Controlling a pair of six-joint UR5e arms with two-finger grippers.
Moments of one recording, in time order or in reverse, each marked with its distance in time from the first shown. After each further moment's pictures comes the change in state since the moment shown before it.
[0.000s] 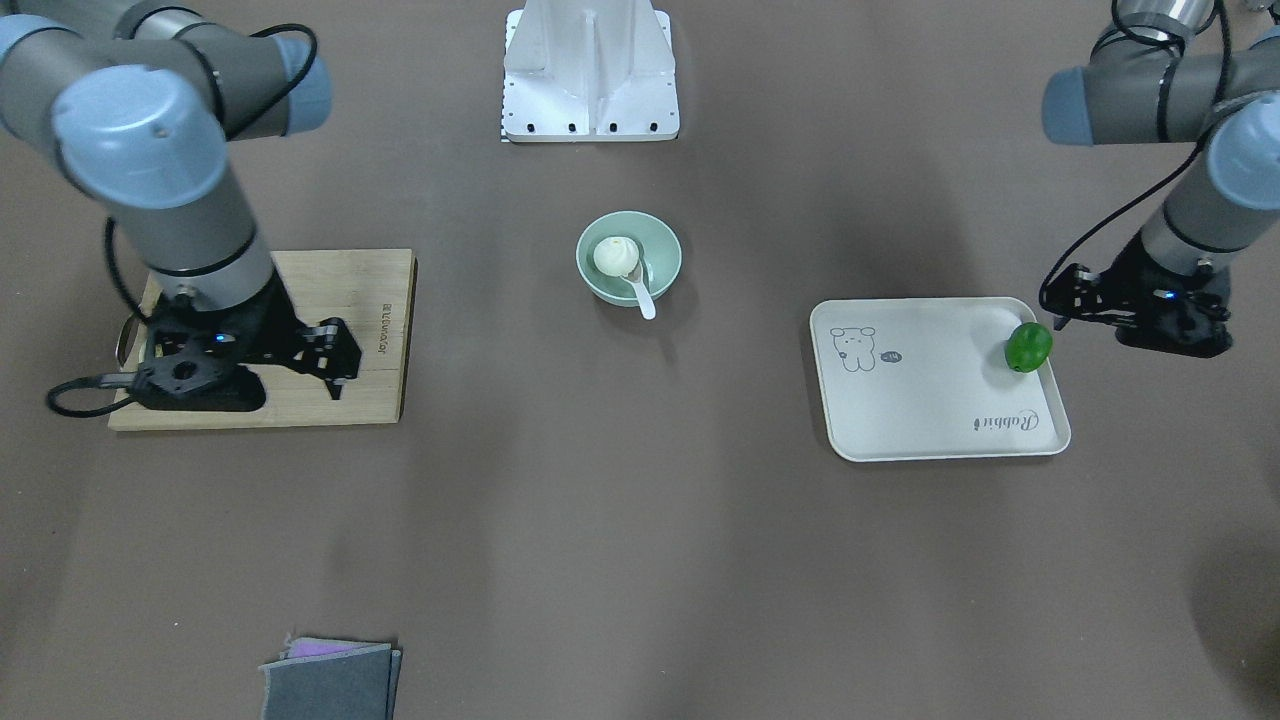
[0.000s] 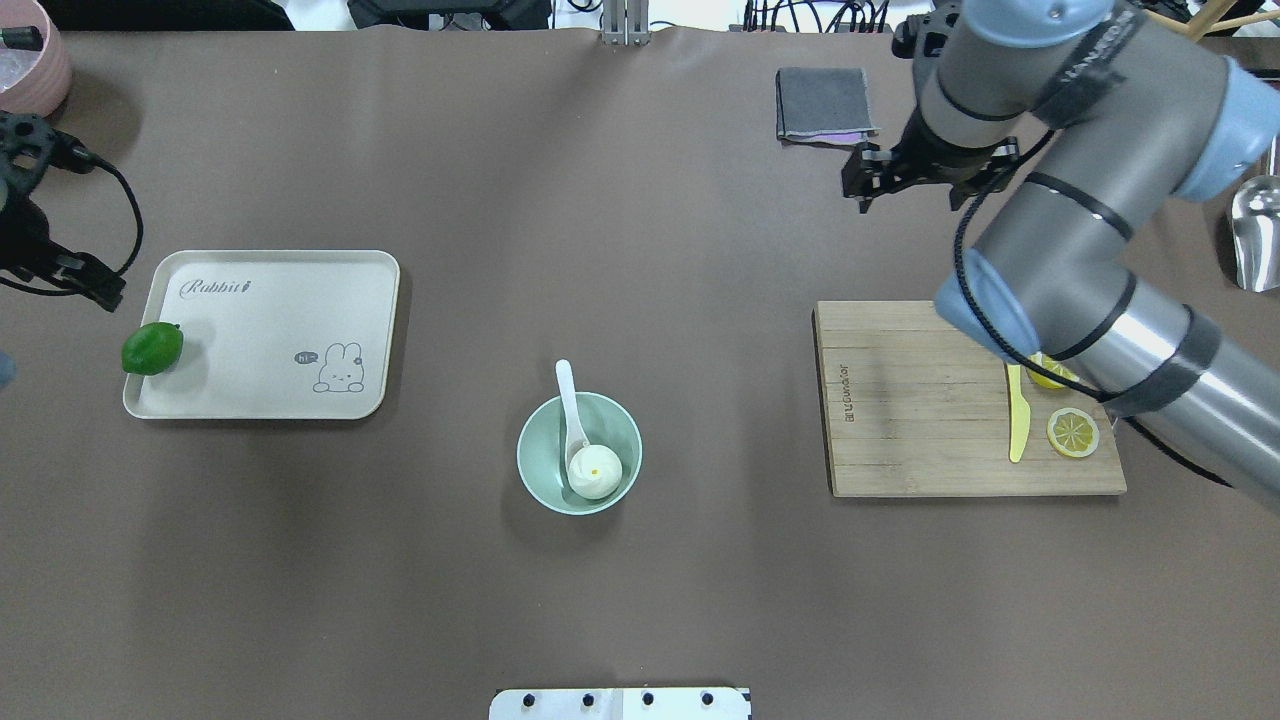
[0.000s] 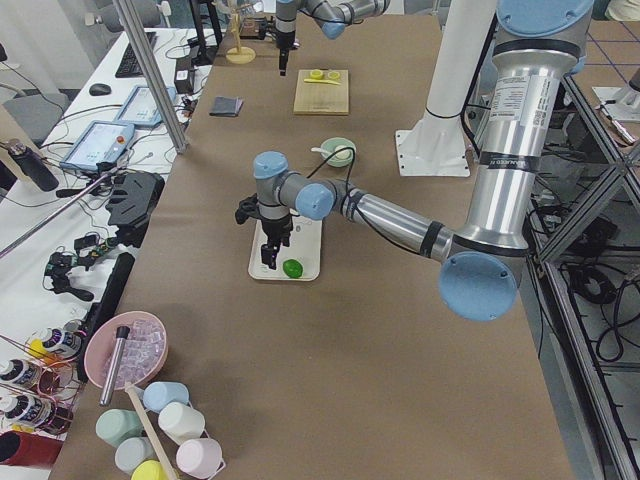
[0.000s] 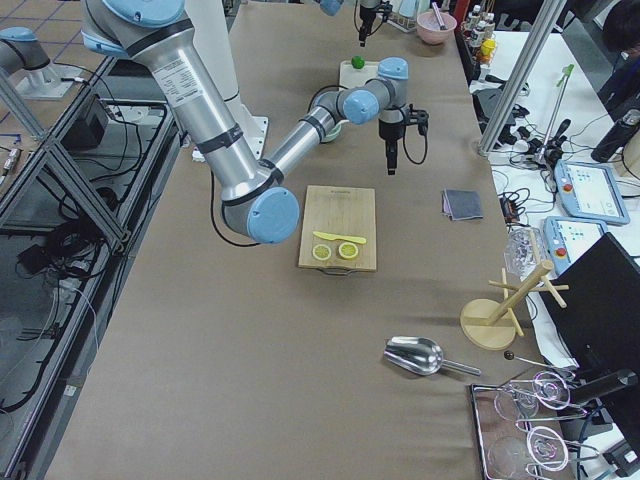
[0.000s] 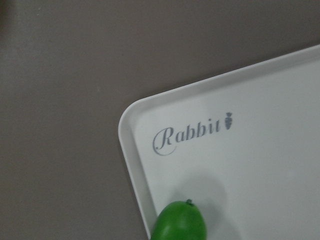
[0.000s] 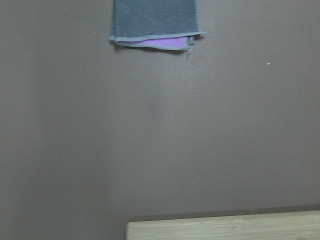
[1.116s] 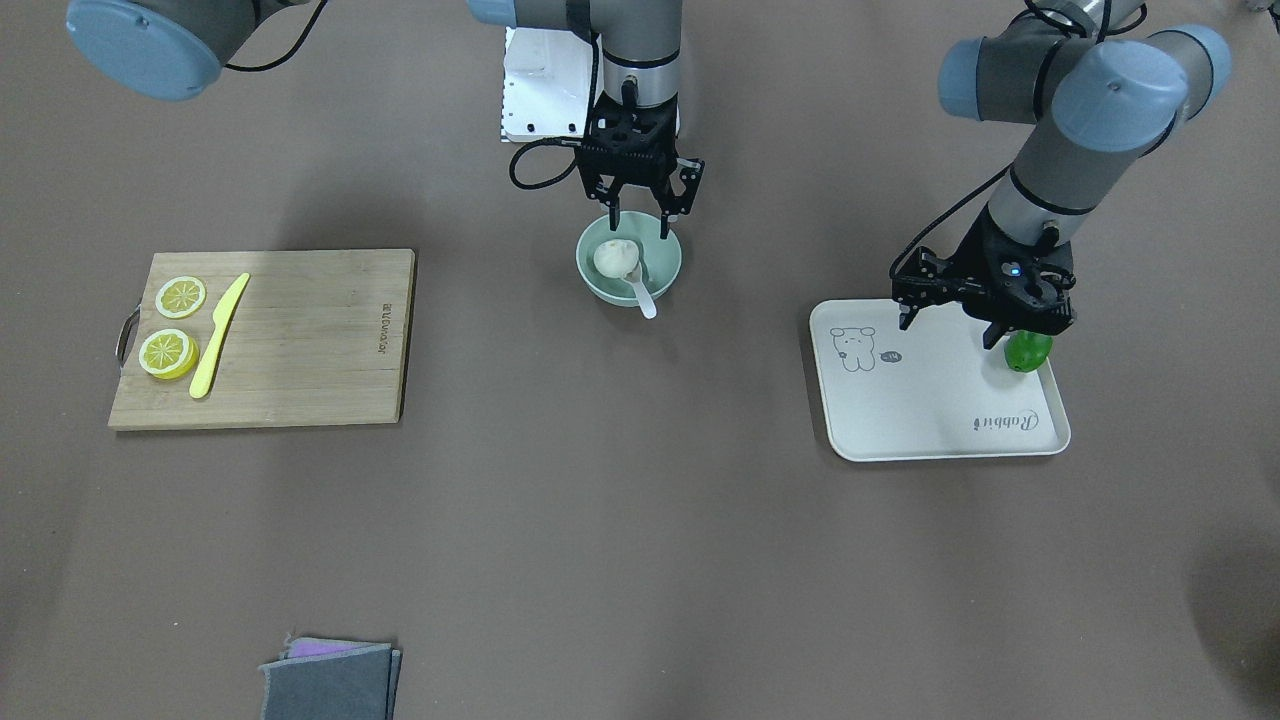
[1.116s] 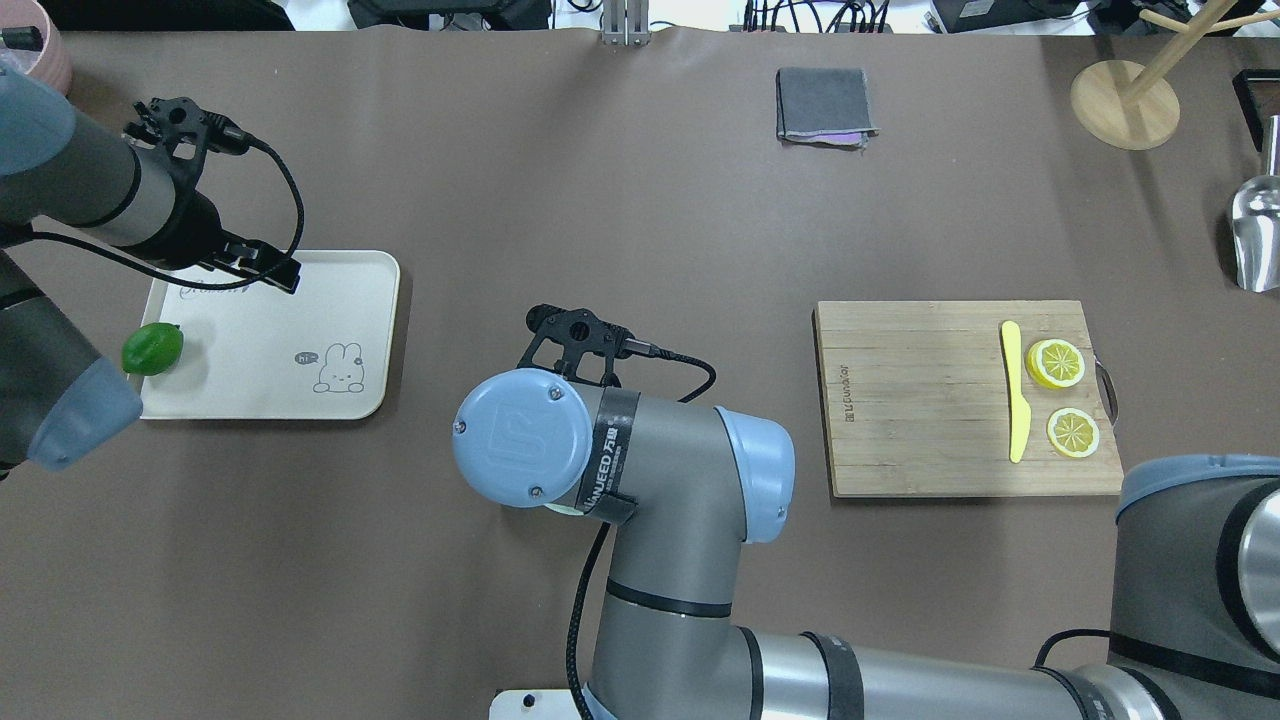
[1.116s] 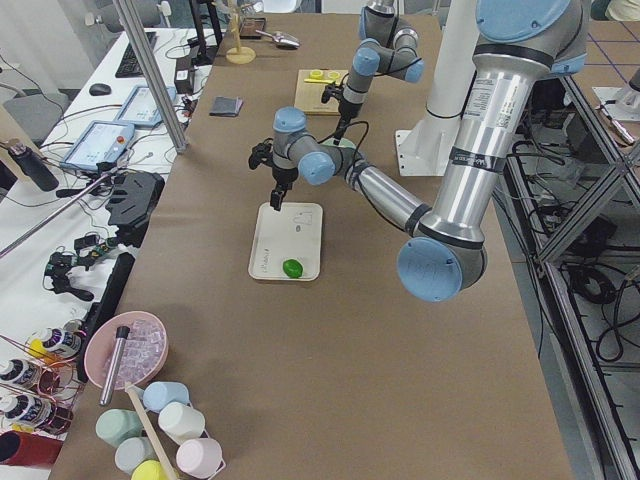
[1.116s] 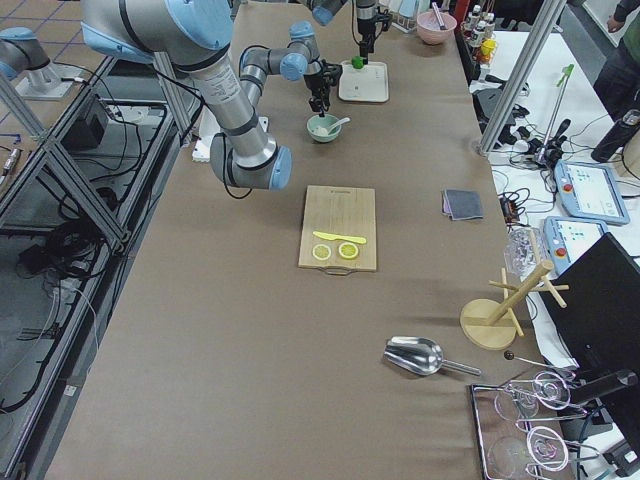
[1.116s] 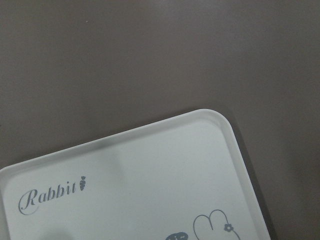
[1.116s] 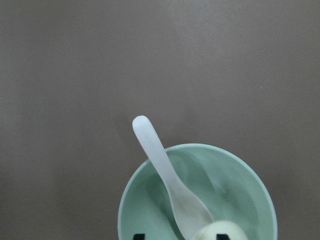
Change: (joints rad) left arm 0.210 -0.134 -0.072 -0.199 0.057 -0.400; right arm -0.642 0.385 -0.087 -0.010 -0.491 0.872
